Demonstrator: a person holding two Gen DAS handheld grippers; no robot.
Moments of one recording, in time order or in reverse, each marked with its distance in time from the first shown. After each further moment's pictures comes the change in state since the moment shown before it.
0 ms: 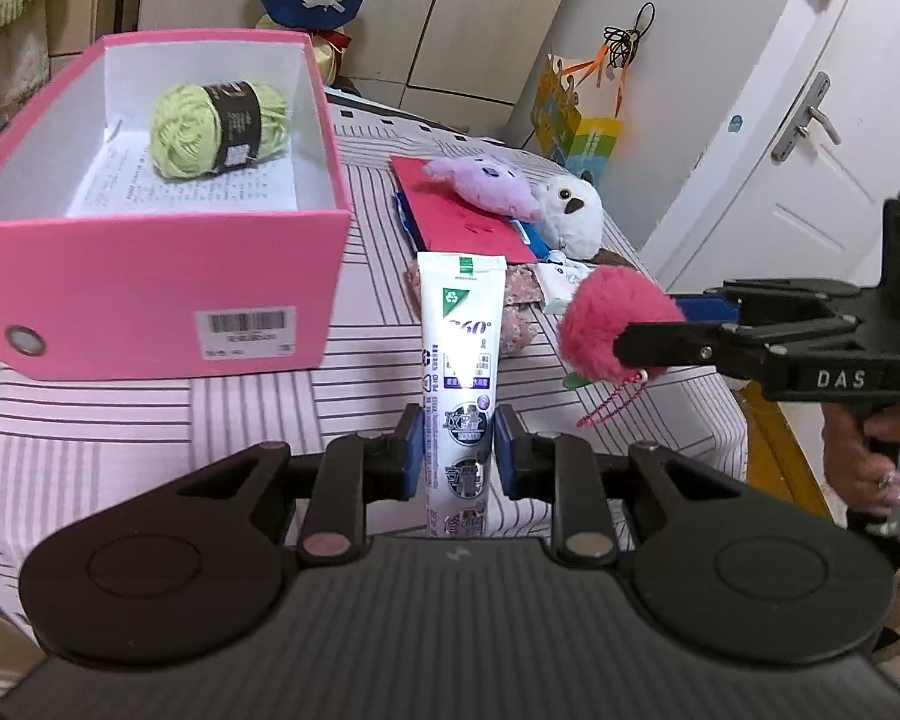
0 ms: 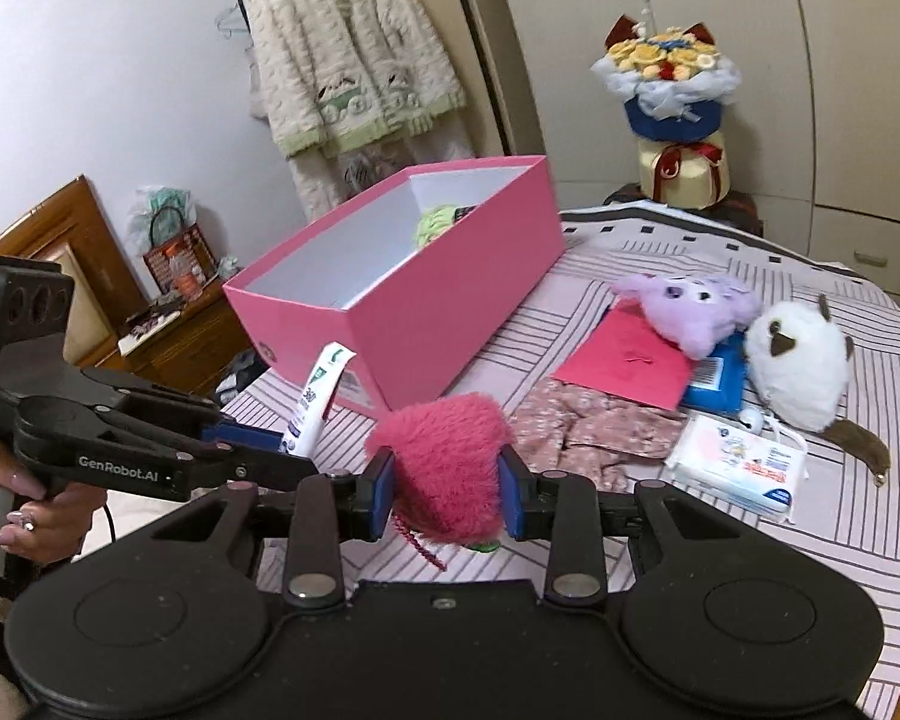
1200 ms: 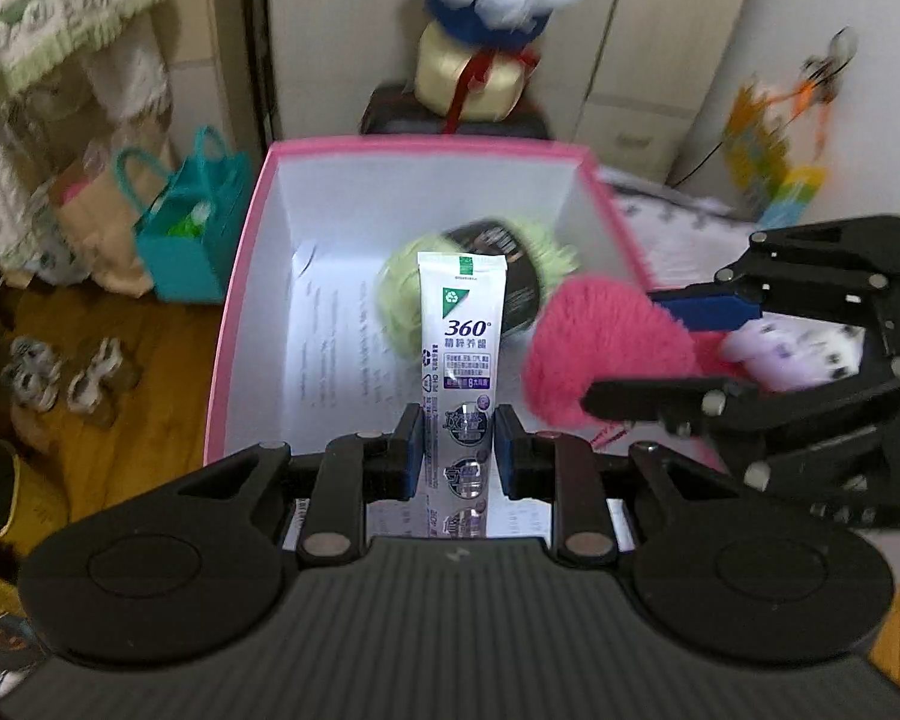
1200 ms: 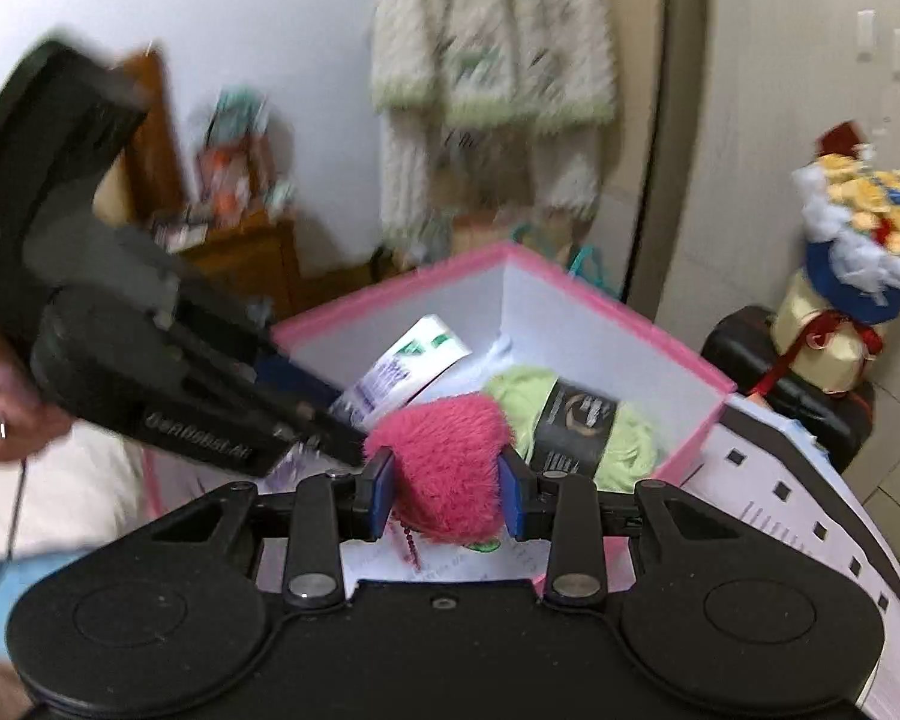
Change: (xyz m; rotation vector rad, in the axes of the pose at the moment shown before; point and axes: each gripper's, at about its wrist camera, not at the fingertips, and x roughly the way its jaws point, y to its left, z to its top) left arm 0.053 0.132 0.168 -0.046 0.119 0.294; right arm 0.182 0.039 0.177 -0.406 0.128 0.084
